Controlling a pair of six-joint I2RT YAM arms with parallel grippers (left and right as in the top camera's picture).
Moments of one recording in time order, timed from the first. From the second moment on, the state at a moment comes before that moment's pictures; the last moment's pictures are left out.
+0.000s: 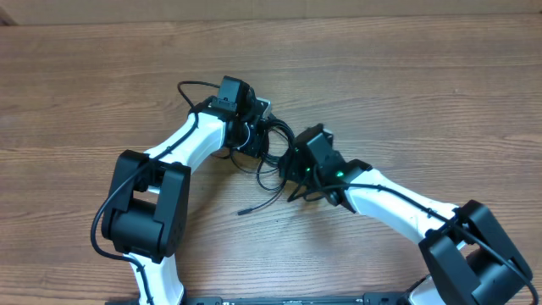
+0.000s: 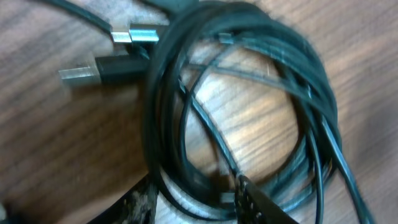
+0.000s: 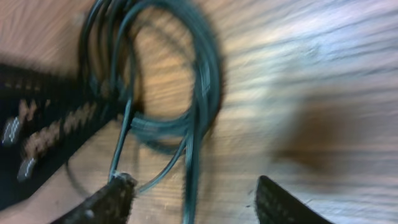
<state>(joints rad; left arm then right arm) -0.32 1.99 1.29 -0.58 0.31 0.09 0.62 1.67 0.87 -0.19 -0.03 0.93</state>
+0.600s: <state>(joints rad) -0.32 1.99 1.35 -0.46 0.28 0.03 0.50 1.70 0.87 -0.16 -0.09 0.93</state>
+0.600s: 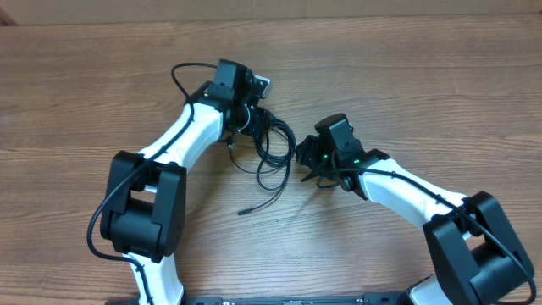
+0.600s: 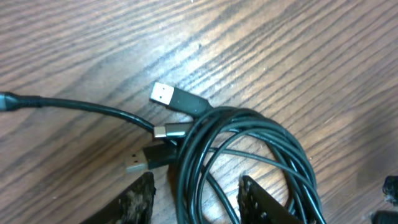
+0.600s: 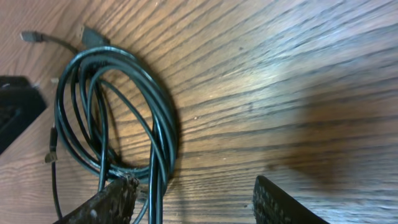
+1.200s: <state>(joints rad) -0.33 2.03 1.32 -0.43 0.26 -0.01 0.51 1.71 0.87 -0.14 -0.07 0.93</state>
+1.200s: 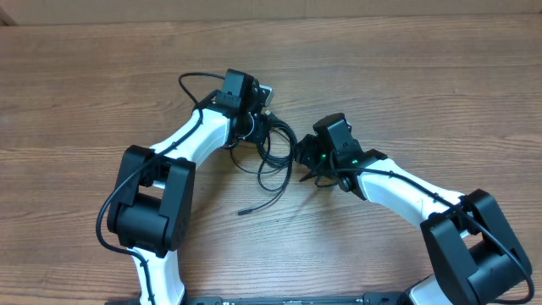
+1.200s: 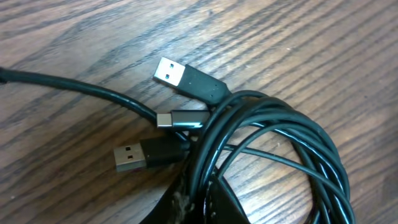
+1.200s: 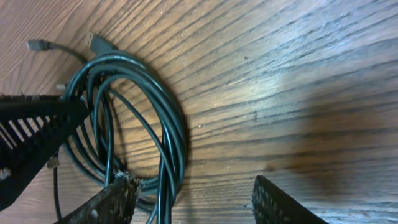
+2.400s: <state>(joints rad) -0.19 1.93 1.32 -0.53 0.95 0.22 0.51 1.74 0.87 -0.11 -0.01 0.93</state>
